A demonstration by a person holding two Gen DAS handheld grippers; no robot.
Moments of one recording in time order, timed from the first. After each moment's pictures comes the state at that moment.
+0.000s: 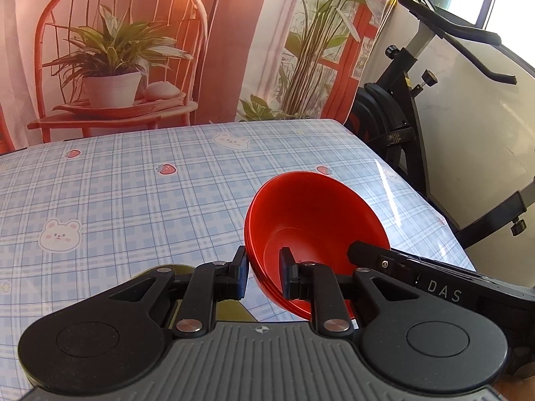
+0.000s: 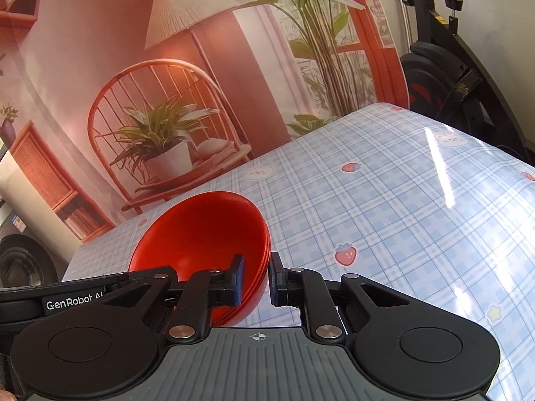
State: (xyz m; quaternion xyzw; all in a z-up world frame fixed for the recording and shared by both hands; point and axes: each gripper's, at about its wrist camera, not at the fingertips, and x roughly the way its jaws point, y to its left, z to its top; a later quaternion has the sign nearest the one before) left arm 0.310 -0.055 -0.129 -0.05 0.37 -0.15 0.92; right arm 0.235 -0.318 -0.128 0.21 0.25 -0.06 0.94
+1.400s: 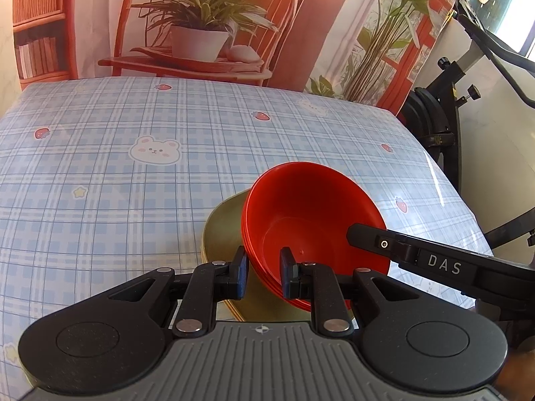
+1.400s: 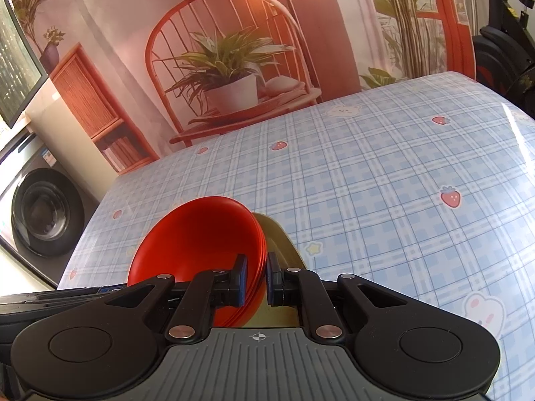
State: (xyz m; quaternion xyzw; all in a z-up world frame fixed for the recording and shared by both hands) left arm 0.254 0.037 -0.165 -0.11 0.40 -0.08 0.91; right arm 0.258 -0.219 -0.154 0.16 0.32 0.01 0.93
